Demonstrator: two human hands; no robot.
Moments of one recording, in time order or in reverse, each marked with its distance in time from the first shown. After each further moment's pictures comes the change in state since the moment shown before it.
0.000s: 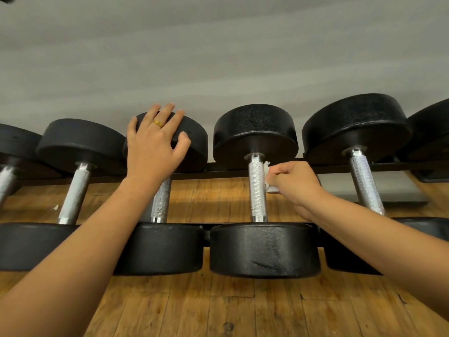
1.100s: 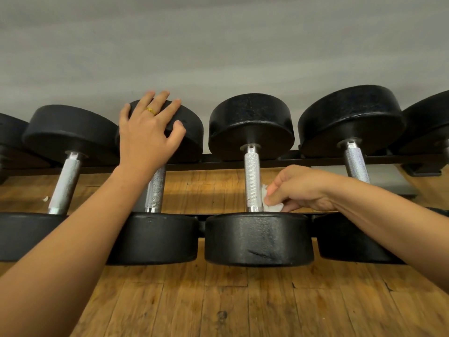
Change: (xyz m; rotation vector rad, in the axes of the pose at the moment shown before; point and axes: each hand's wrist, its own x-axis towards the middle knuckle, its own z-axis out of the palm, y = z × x) left_hand 0.000 -0.005 0.002 -0.009 0.014 0.023; right_hand -0.006 -0.010 -0.030 -0.187 -0.587 0.303
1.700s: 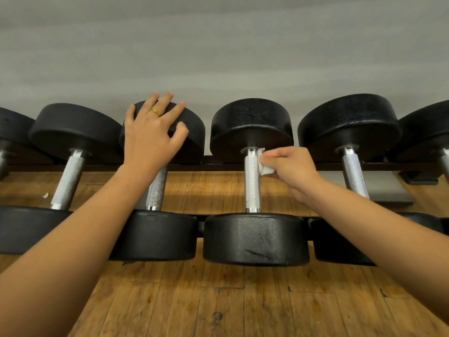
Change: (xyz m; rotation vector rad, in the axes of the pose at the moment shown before) left_hand 0.000 0.005 -0.003 -0.025 -0.013 -0.025; right_hand 0.020 -0.010 0.012 0.252 0.574 -0.389
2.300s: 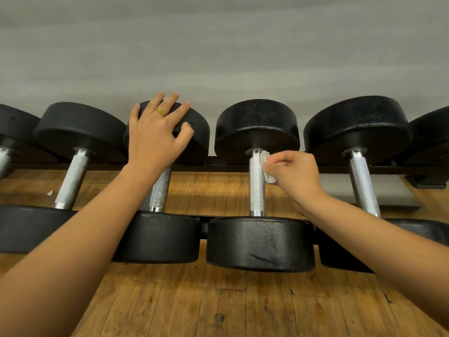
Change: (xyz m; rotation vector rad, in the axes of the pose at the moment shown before) left_hand 0.001 -0.001 0.001 0.008 0.007 -0.001; right_hand -0.001 0.016 0.010 -0.085 0.133 -0.117
